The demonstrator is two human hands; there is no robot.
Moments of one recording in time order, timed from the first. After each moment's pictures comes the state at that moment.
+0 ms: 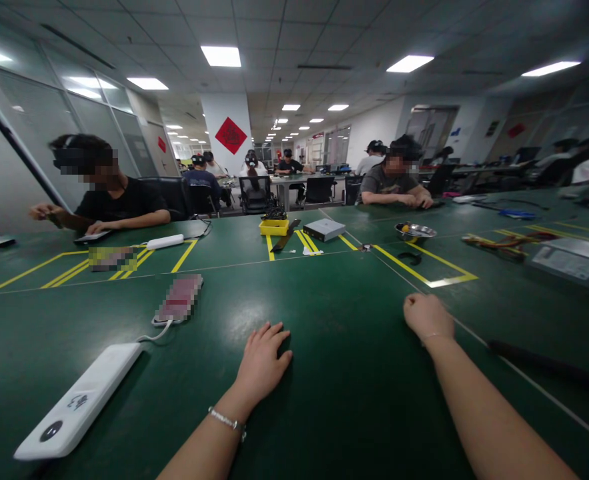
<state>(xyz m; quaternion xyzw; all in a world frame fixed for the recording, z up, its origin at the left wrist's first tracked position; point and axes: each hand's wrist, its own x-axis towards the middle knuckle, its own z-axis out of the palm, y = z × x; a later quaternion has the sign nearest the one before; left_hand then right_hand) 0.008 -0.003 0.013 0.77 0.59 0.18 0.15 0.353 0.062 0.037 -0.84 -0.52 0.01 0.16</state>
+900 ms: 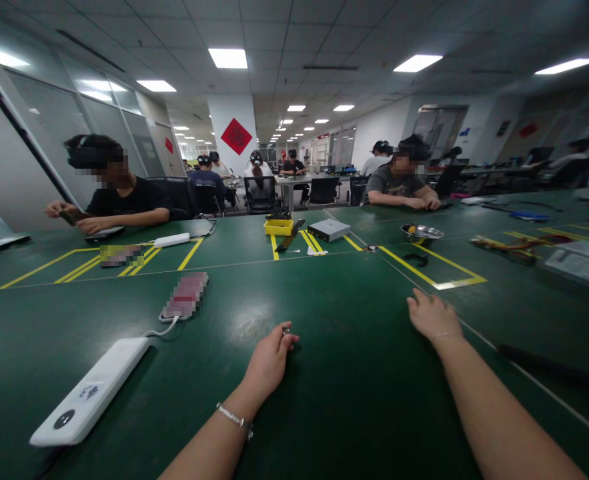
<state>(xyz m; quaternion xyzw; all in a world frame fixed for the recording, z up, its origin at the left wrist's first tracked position) 0.016 -0.005 0.014 0.66 0.56 0.35 0.36 0.368 0.074 0.021 -0.83 -0.55 -0.03 0.11</state>
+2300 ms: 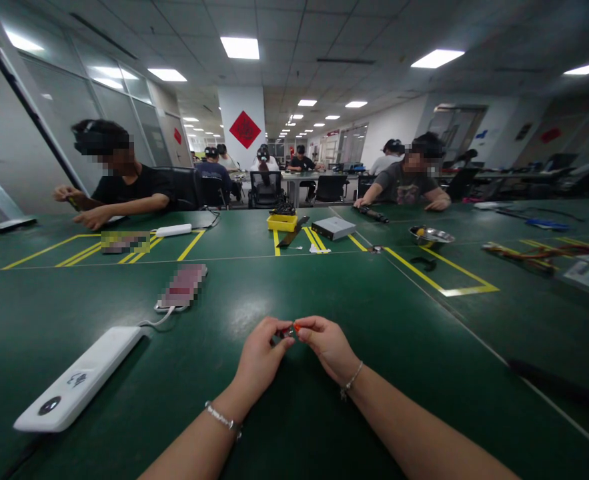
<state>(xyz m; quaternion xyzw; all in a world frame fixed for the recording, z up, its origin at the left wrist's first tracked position) 0.015 -0.007 0.021 0.70 0.53 0.43 0.23 0.160 0.026 0.004 -0.35 -0.44 0.66 0.50</state>
